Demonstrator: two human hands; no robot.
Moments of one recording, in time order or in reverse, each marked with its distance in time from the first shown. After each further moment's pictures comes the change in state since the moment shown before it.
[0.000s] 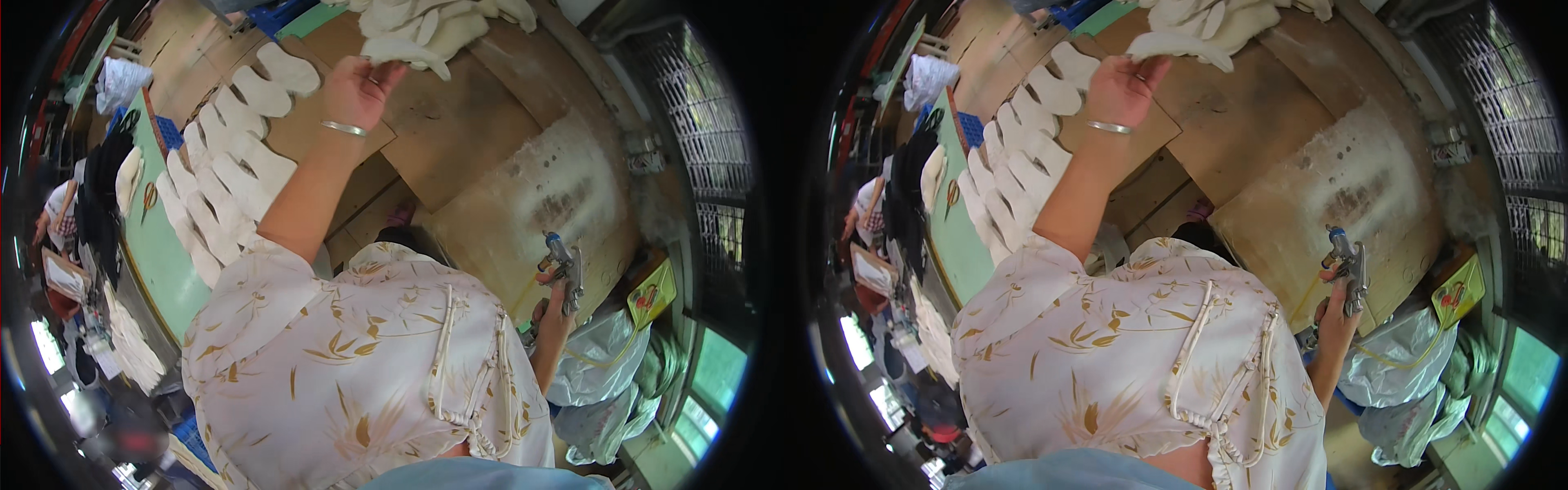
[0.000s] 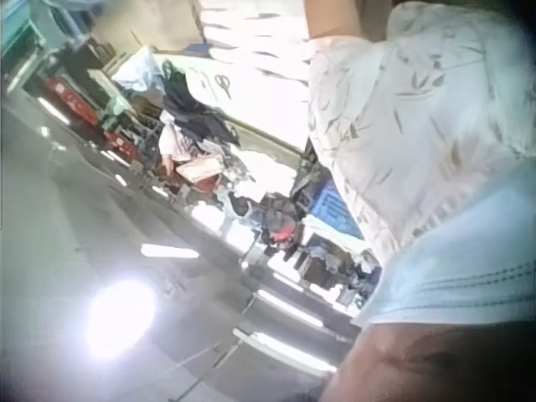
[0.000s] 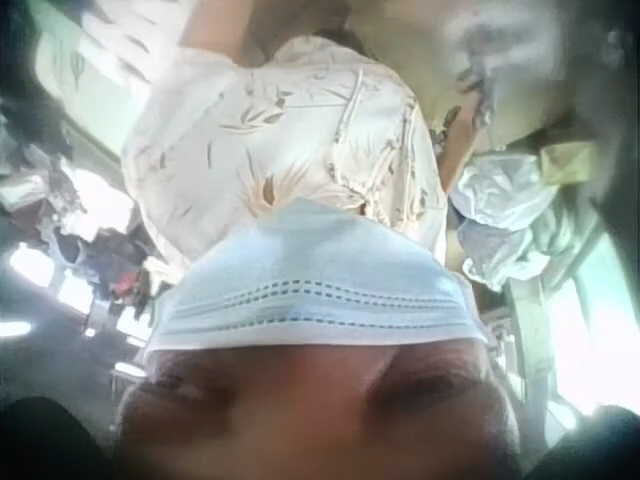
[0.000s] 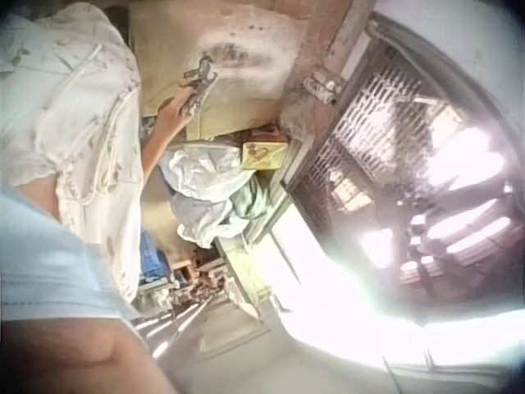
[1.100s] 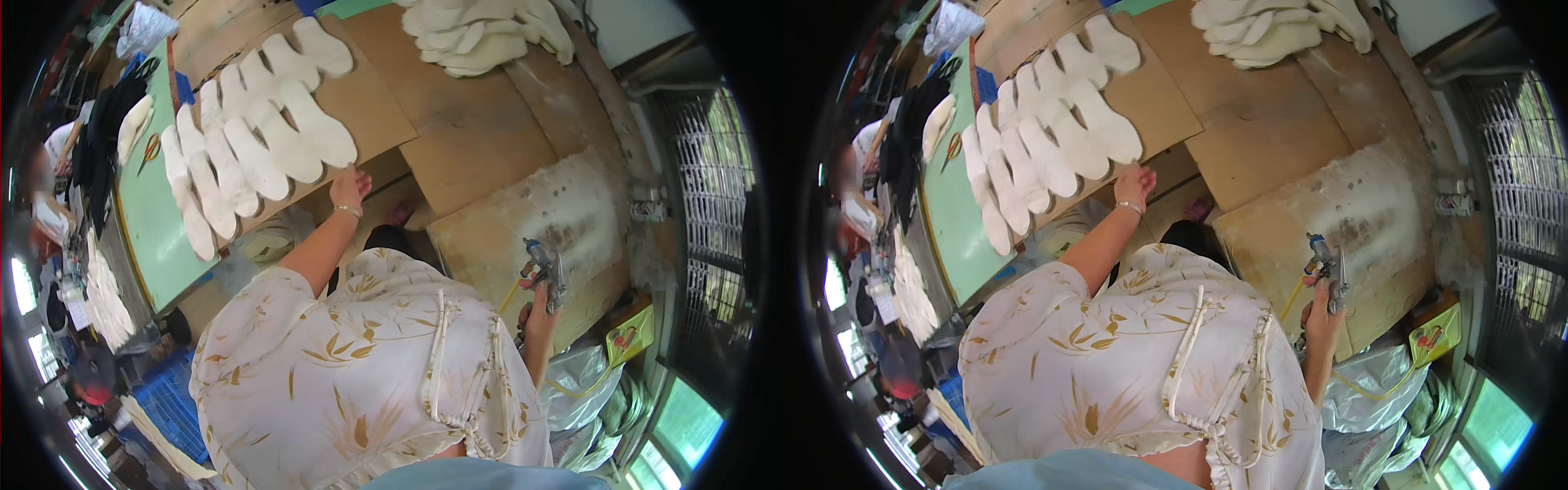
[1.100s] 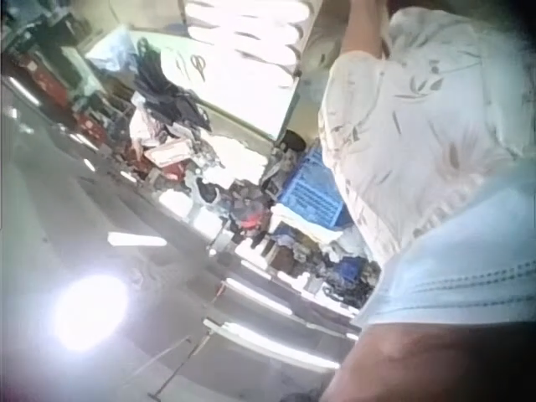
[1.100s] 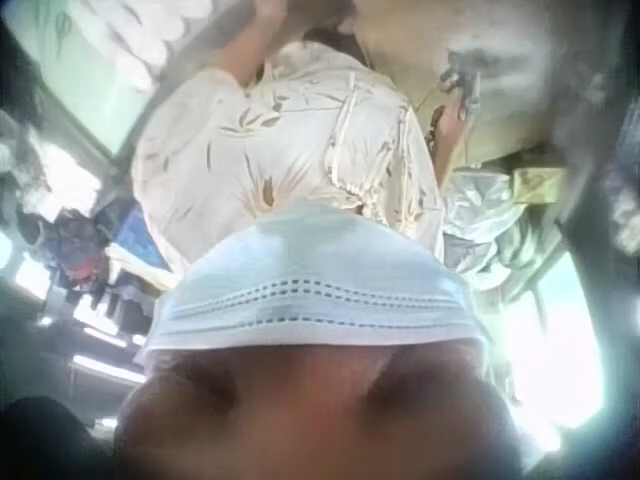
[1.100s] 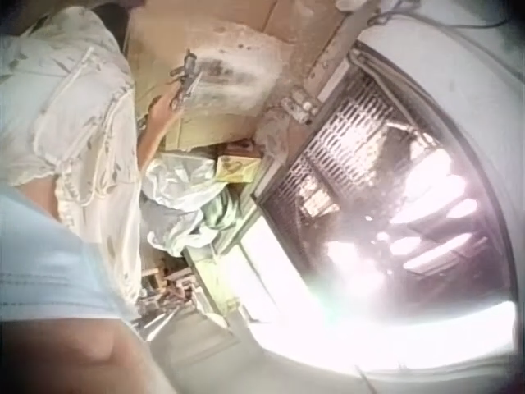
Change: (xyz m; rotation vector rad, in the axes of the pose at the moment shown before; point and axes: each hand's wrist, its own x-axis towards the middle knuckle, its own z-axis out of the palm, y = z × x) left_hand -0.124 -0.078 -0.228 0.310 0.878 -0.031; right_hand 0.028 0.012 0.011 -0.087 -0.228 0.031
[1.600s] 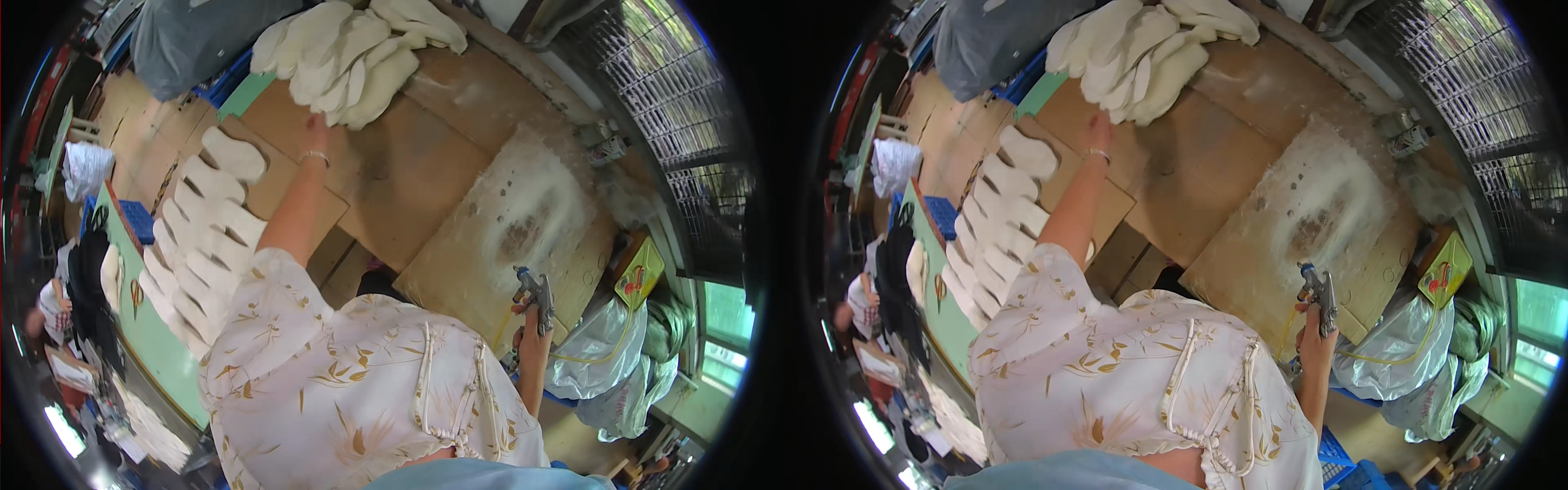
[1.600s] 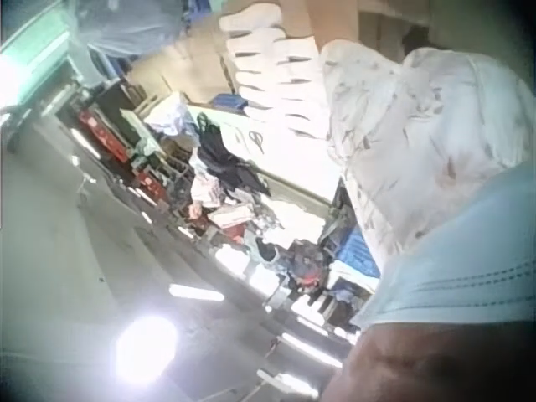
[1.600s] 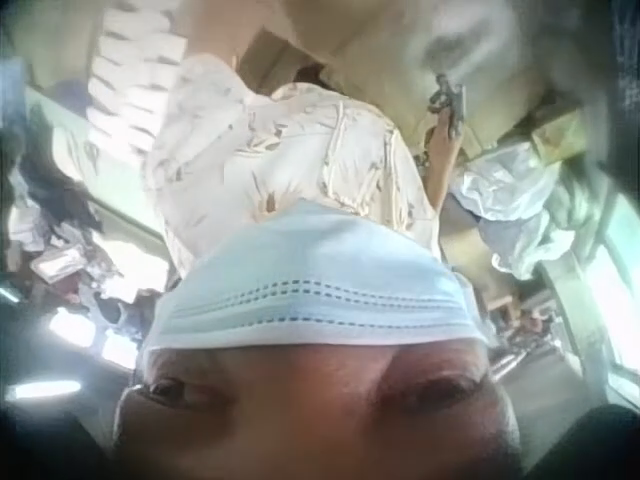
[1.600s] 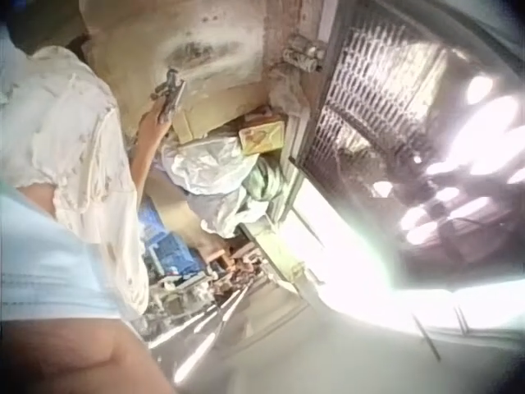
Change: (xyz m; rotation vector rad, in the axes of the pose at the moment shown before) left_hand 0.164 0.070 0.279 0.596 -0.272 0.554; right_hand 0.004 -0.006 -0.007 0.131 0.283 0.125
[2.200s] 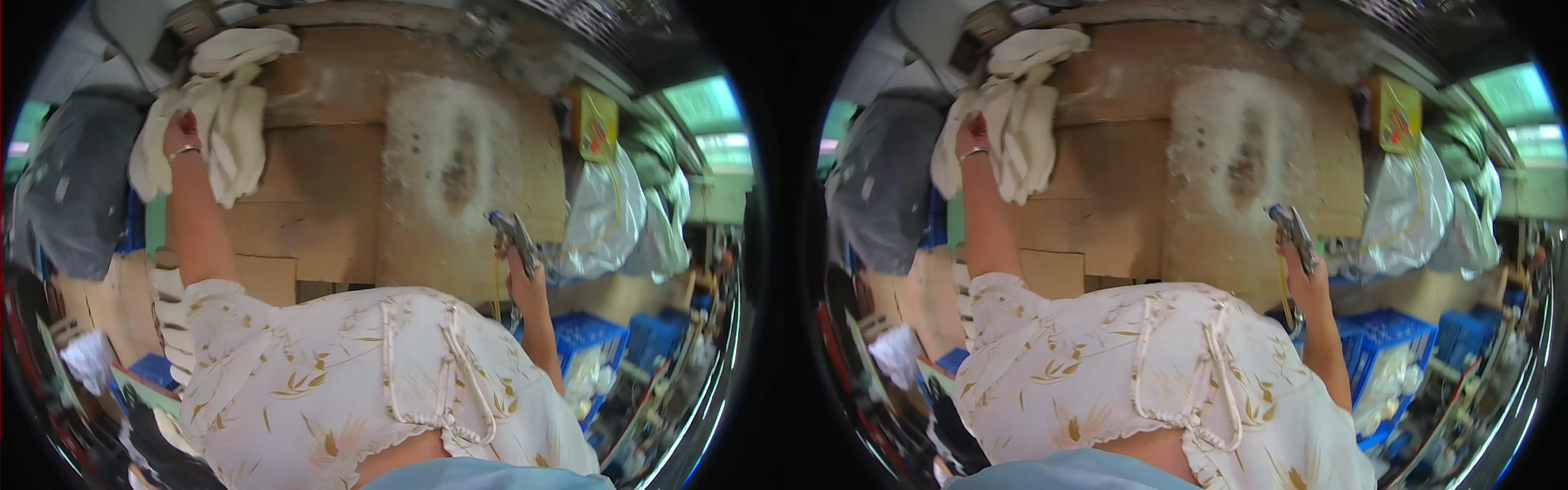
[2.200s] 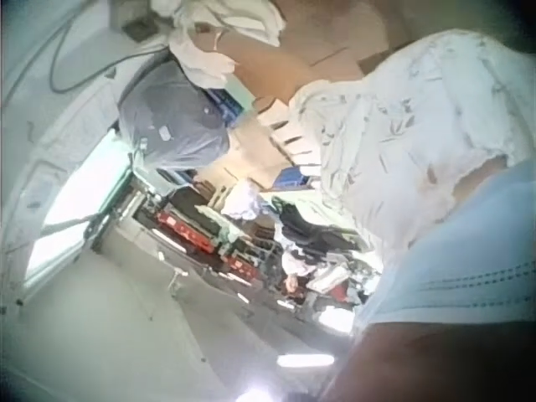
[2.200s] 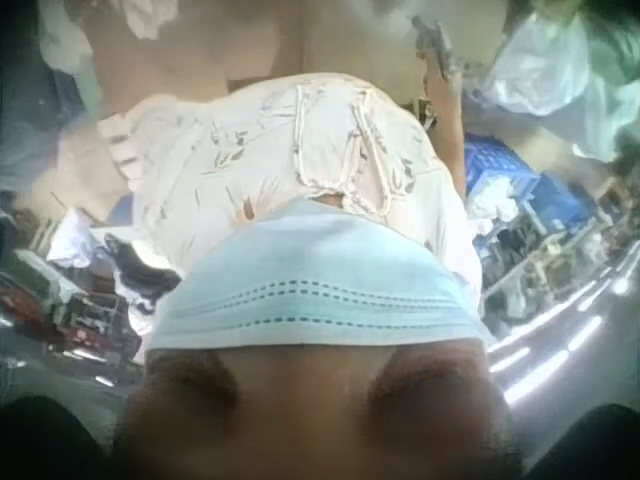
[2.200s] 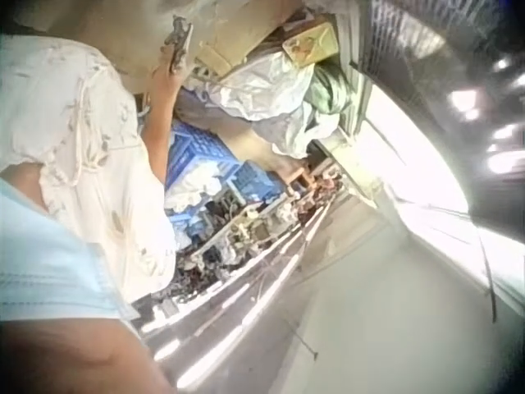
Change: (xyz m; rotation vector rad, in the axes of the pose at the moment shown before) left_hand 0.110 0.144 0.158 -0.665 -0.470 -0.250; right_hand -0.008 0.008 0.003 0.075 0.340 0.136
